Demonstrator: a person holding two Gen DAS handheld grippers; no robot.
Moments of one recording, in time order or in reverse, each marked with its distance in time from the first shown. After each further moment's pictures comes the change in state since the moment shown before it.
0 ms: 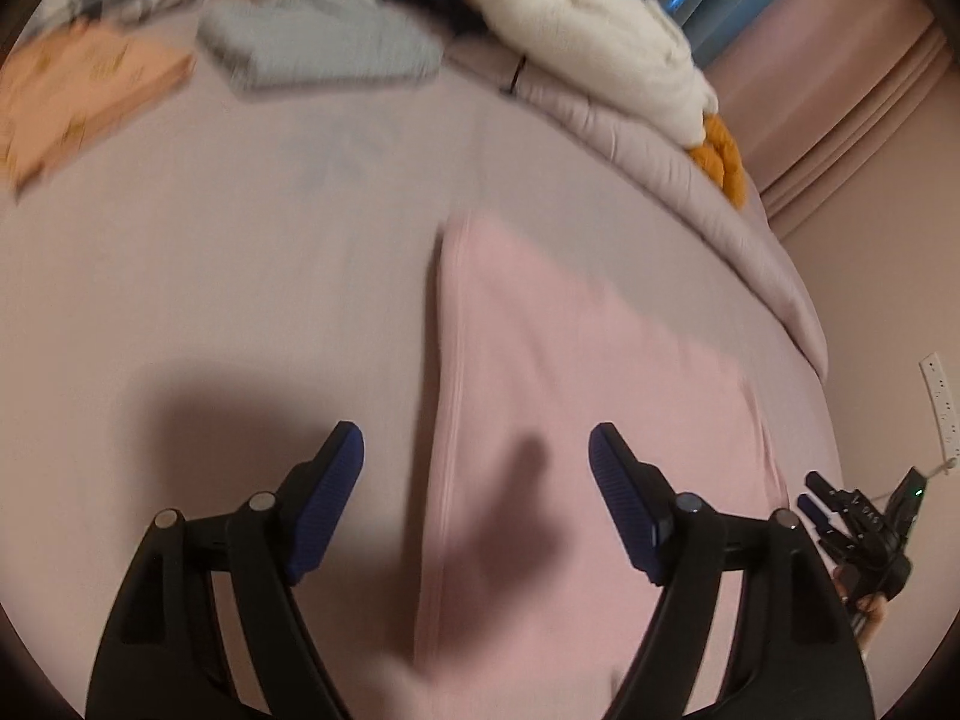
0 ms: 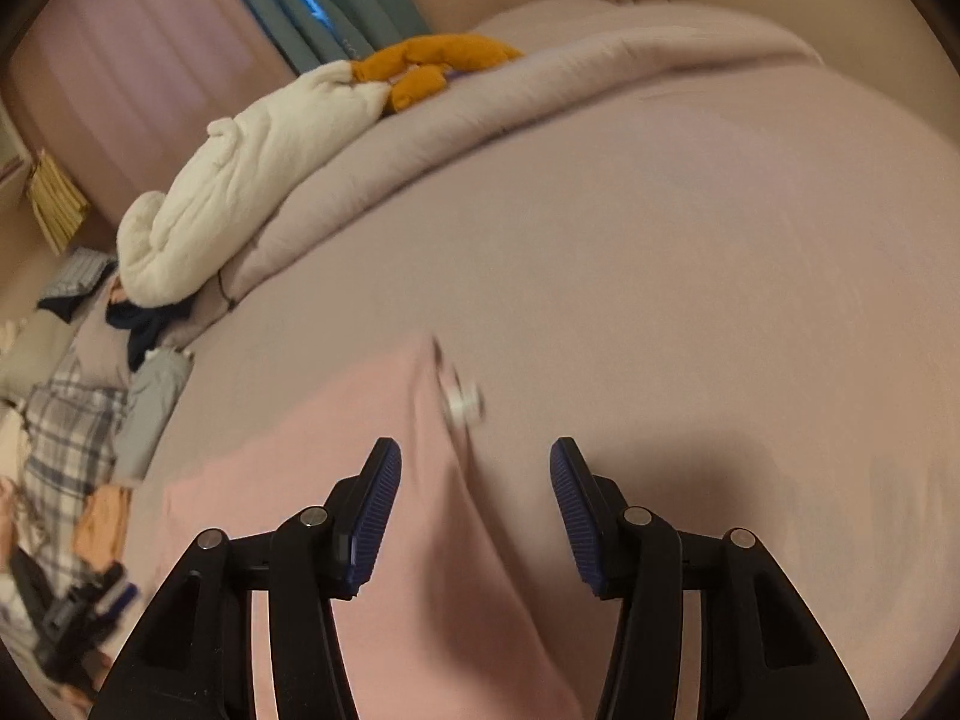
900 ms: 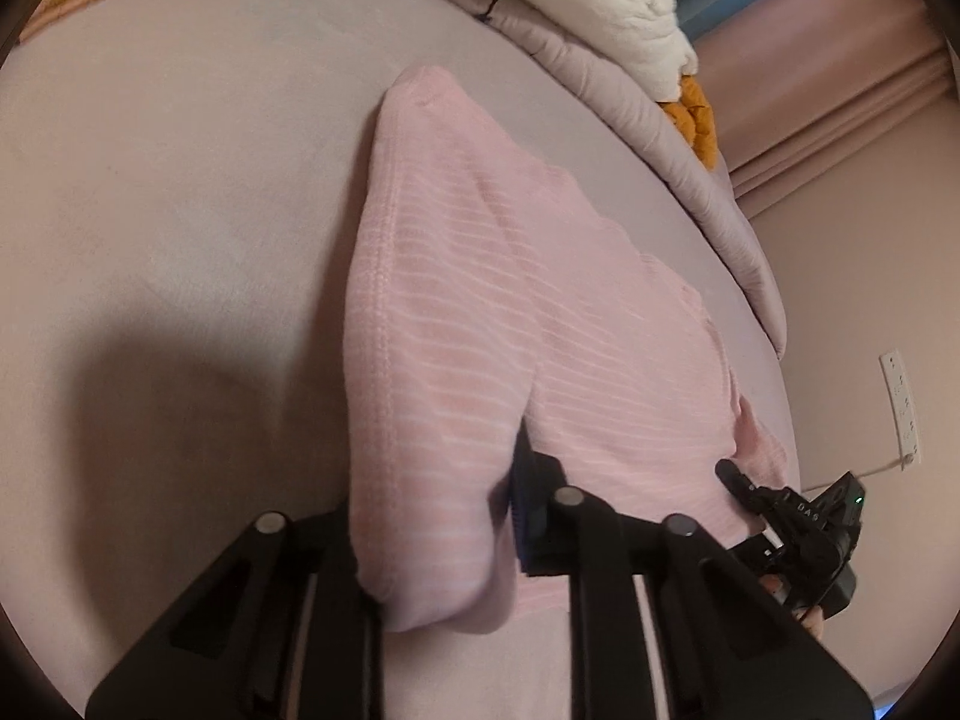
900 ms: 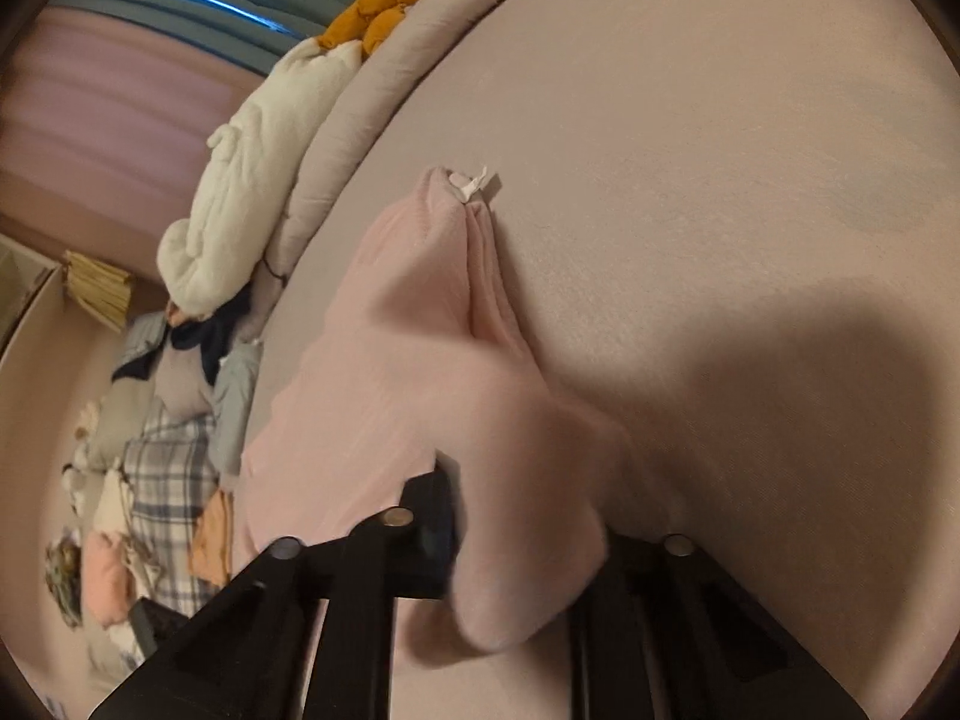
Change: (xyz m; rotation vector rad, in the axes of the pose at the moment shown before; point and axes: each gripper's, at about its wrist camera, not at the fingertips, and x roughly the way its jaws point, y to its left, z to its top) left arm 0.028 -0.018 -0.039 -0.044 0.062 -0.121; right arm 0.045 0.015 -0.058 0.265 0.090 0.239
